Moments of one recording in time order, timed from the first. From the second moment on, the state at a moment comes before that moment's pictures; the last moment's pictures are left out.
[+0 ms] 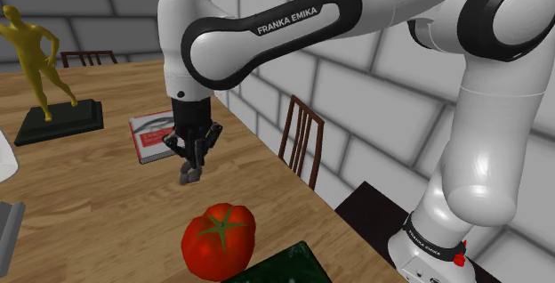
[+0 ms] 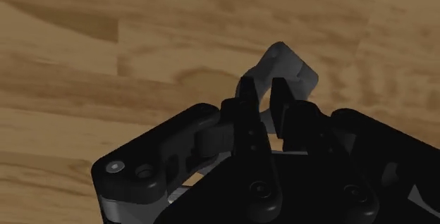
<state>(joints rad) 0.24 0.23 0.51 -1.78 -0.03 1.99 0.74</state>
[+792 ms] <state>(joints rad) 0.24 0.27 0.48 -1.77 -0.03 2.06 0.84</state>
